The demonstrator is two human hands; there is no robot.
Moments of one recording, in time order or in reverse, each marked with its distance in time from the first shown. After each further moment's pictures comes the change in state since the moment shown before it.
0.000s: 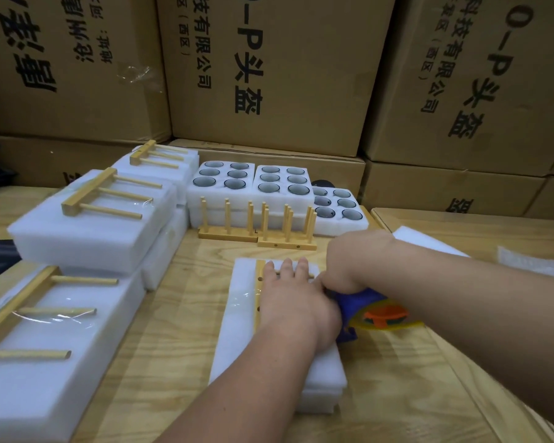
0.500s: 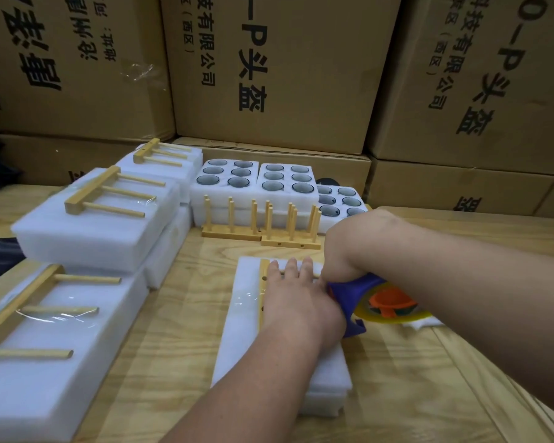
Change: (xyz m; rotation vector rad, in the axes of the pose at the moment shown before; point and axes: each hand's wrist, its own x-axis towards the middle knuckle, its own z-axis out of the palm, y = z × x) left_hand -0.002 0.000 -0.002 0.018 -0.011 0.028; right_hand 0.004 -0.004 -0.028 -0.154 -0.097 -0.024
